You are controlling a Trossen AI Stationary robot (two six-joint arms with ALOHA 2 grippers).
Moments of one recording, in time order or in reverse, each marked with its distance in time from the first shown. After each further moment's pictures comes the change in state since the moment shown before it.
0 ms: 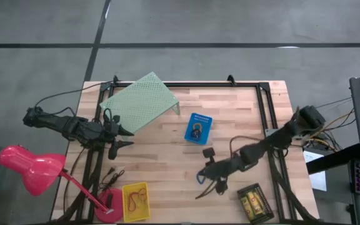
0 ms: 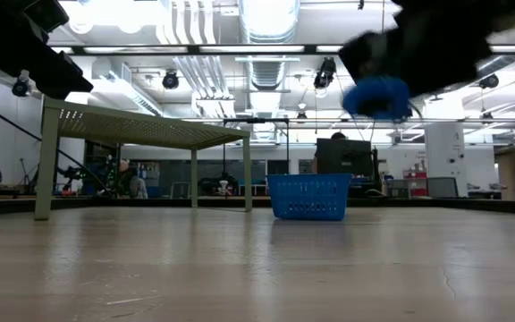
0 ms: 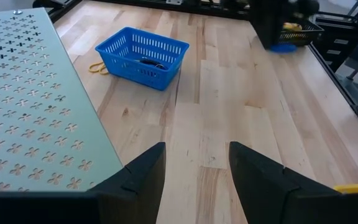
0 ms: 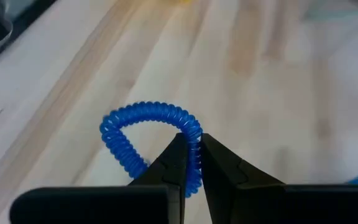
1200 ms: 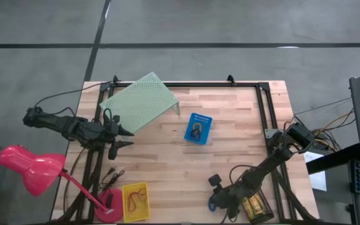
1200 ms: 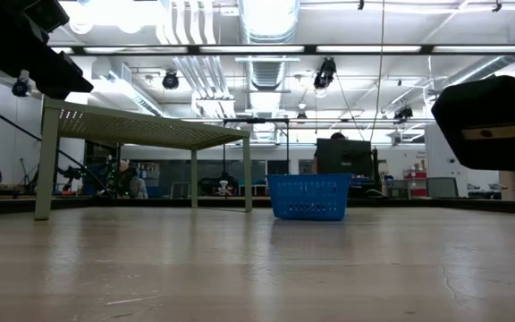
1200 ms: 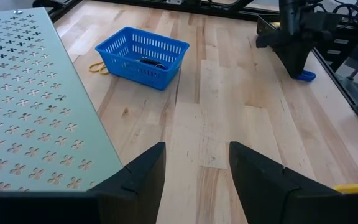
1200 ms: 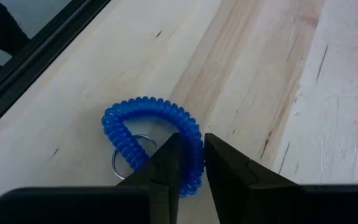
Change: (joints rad) left arm 0.000 0.000 0.000 0.000 0.000 0.000; right arm 0.273 0.301 0.007 0.110 0.017 0.173
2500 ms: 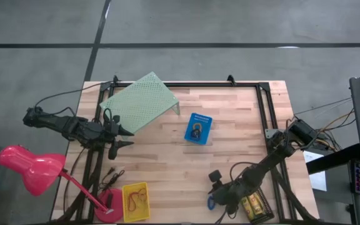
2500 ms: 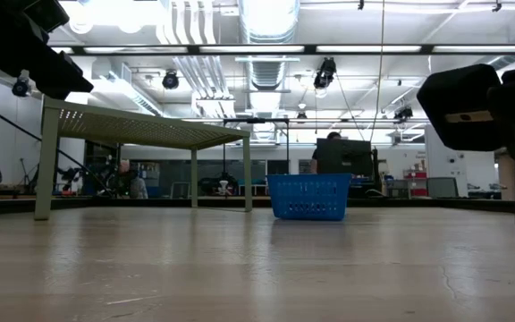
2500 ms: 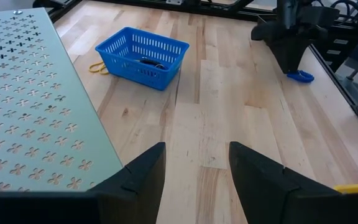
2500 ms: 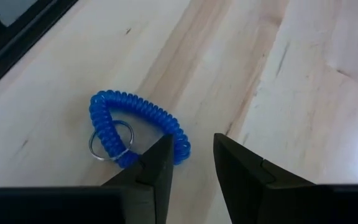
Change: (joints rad) left arm 0.000 0.000 0.000 0.001 0.000 0.000; right arm -0.005 -0.072 0.007 -0.064 0.024 -0.023
